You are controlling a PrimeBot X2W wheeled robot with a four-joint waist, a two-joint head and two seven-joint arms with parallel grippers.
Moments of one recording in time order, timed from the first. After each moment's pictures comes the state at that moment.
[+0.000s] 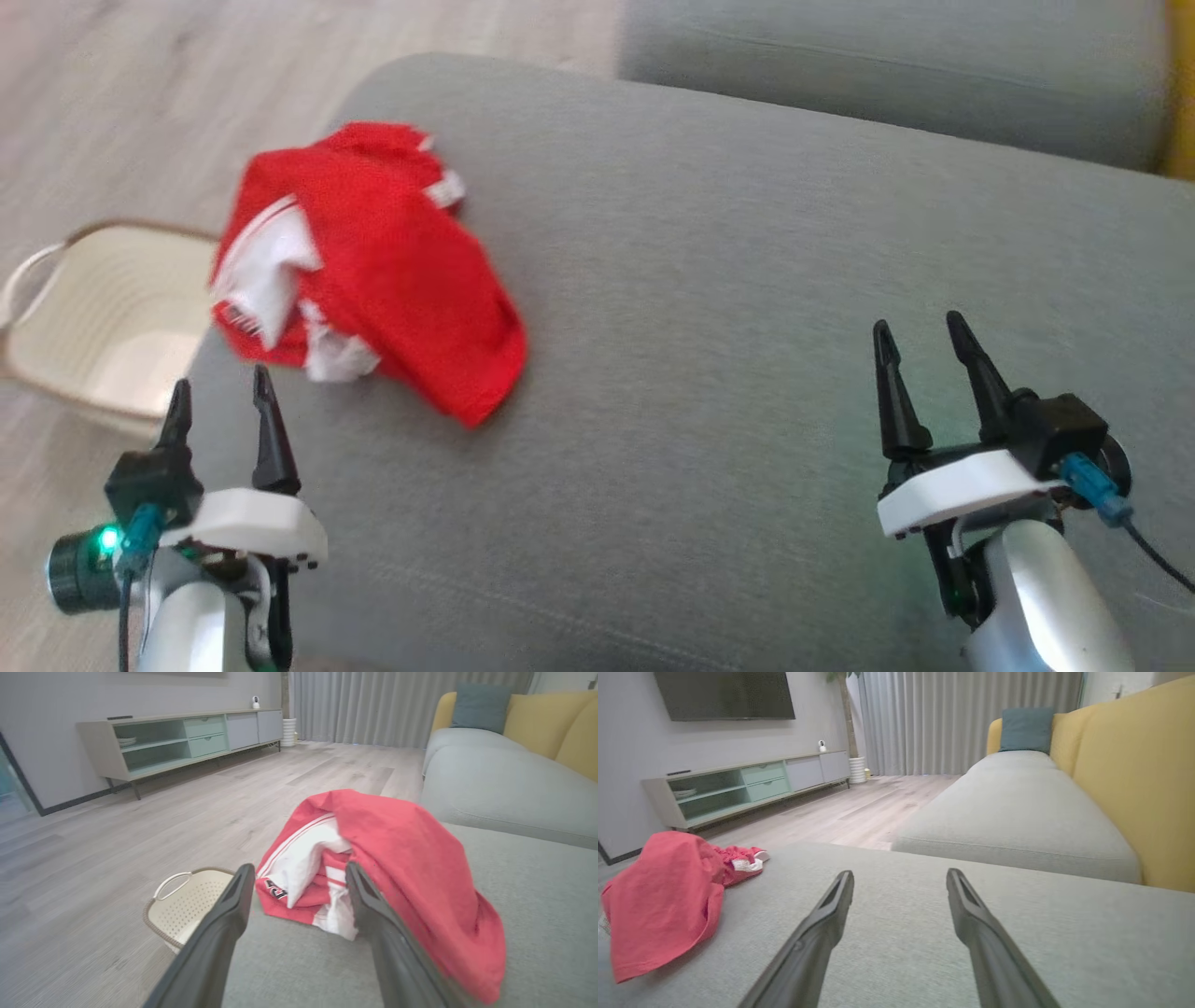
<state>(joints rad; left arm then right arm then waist) -0.12 0.05 0.05 0.33 -0.05 0.07 -0.25 -0.20 -0.05 0.05 0.40 0.10 0.13 -0.25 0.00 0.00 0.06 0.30</state>
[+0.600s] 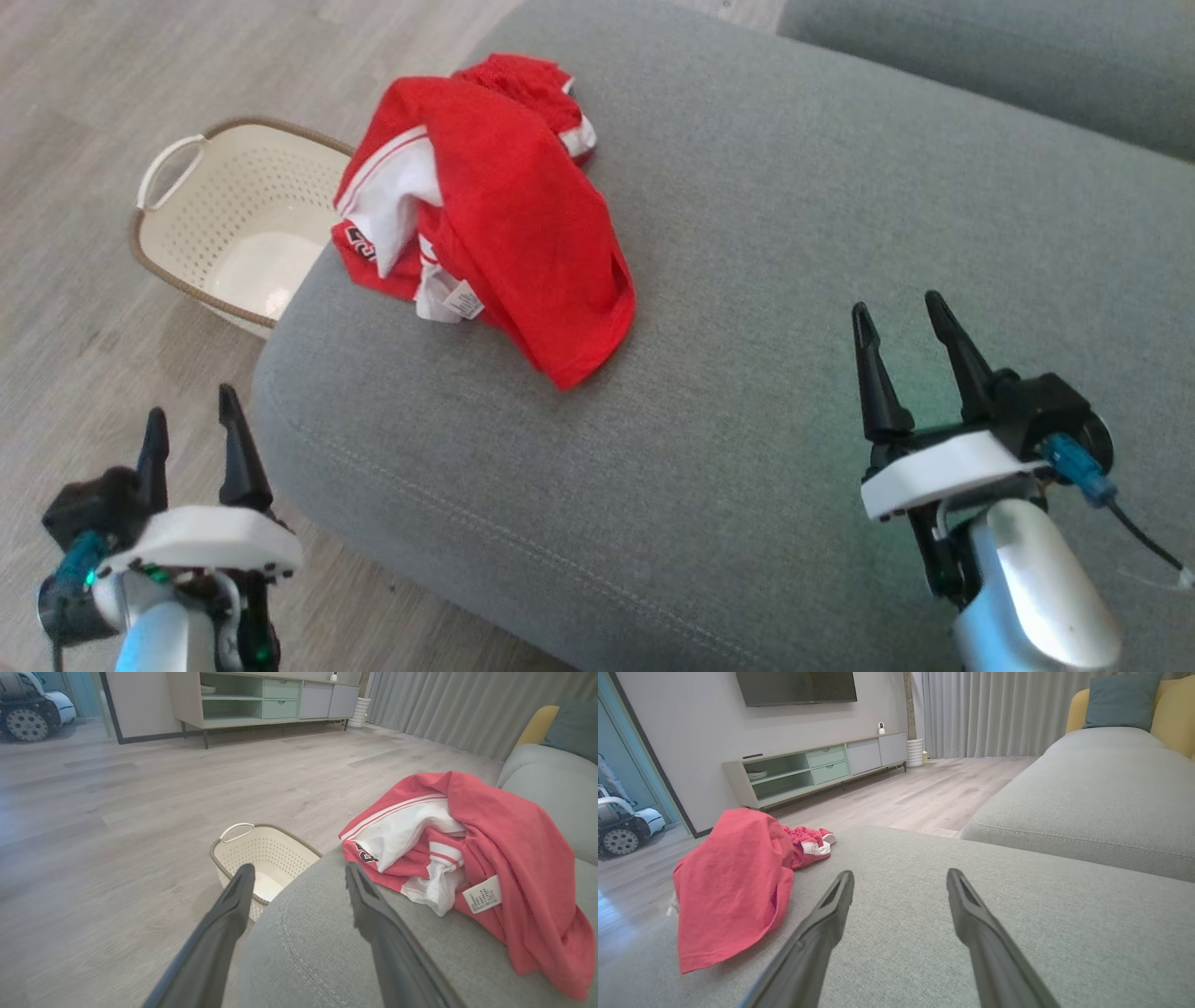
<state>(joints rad) -0.09 0.04 0.12 0.34 -0.21 0.03 -0.25 -0.23 -0.05 0.10 0.41 0.10 0.13 -0.25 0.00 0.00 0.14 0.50</state>
